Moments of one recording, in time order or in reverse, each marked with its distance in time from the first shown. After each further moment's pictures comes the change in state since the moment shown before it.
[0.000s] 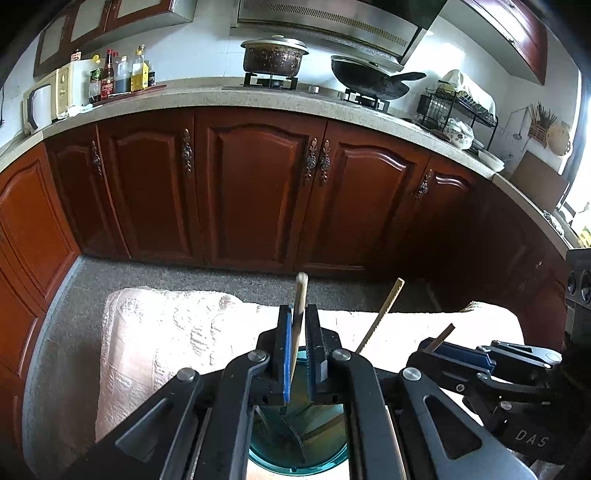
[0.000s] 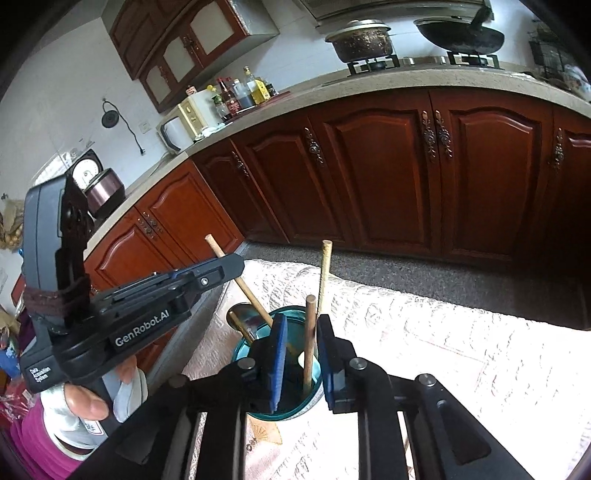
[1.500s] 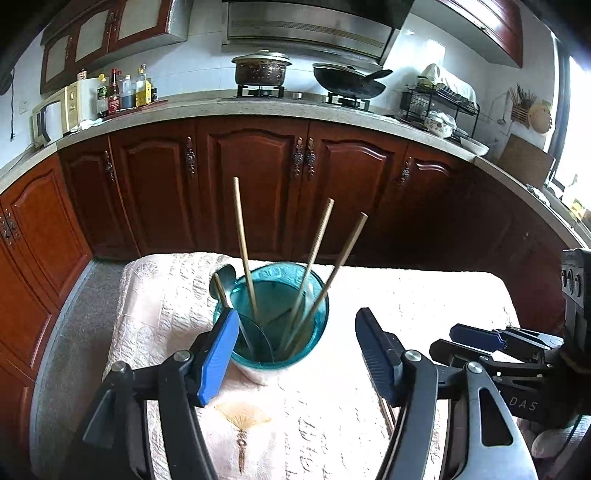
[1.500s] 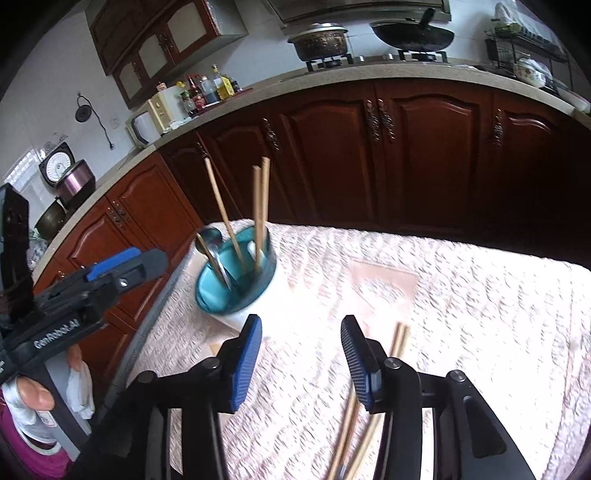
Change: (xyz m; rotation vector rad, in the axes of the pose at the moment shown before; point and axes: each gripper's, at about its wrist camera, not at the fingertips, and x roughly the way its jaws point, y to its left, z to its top) left arm -0.073 -0.045 -0.083 0.054 -0.037 0.028; right arm -0.076 -0.018 -0.093 0.027 0.013 -0.174
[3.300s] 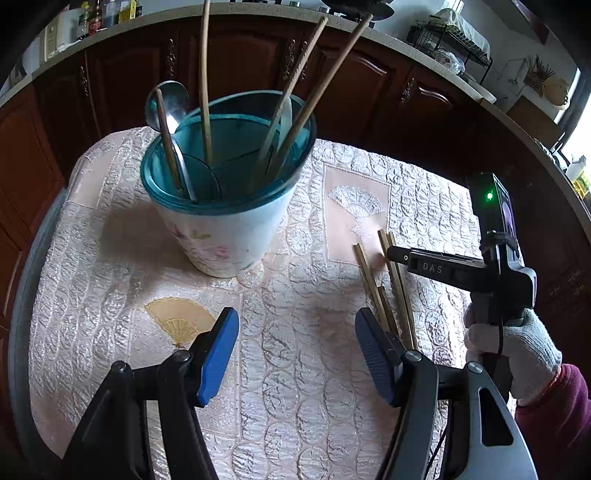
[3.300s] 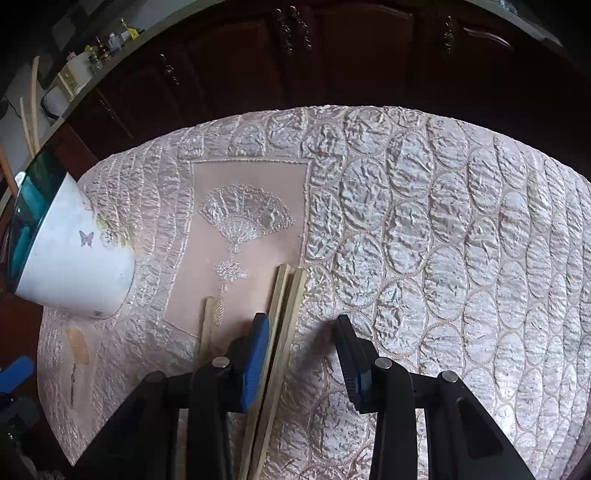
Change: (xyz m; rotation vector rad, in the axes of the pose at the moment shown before) left arm 0.076 -0.013 -0.086 -0.063 0.304 -0.091; right arm 0.152 -0.116 -0.024 0.116 0.228 -0.195
